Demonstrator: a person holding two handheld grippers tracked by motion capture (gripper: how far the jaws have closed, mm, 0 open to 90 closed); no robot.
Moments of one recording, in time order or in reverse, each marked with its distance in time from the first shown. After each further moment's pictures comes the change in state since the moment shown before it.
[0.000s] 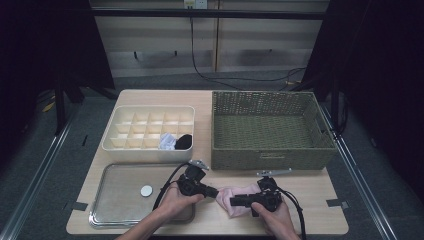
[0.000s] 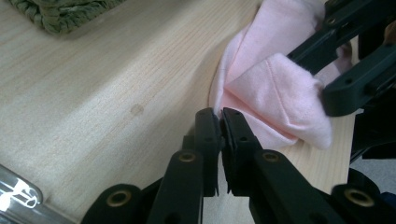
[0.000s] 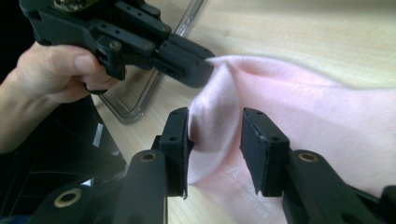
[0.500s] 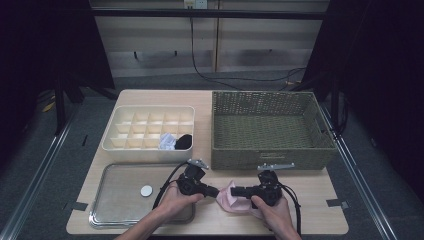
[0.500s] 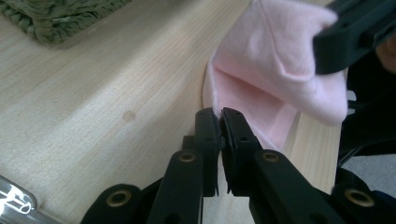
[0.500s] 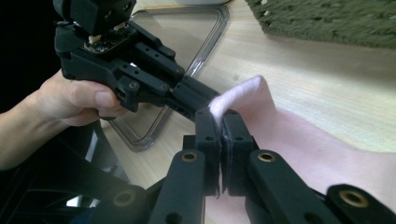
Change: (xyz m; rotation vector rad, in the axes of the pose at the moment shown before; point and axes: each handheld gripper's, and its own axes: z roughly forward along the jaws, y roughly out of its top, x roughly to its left) left arm -0.003 0.002 -0.003 -0.006 -0.018 0.014; right arm 0.013 0.018 -0.010 -0.091 -0.011 -0.060
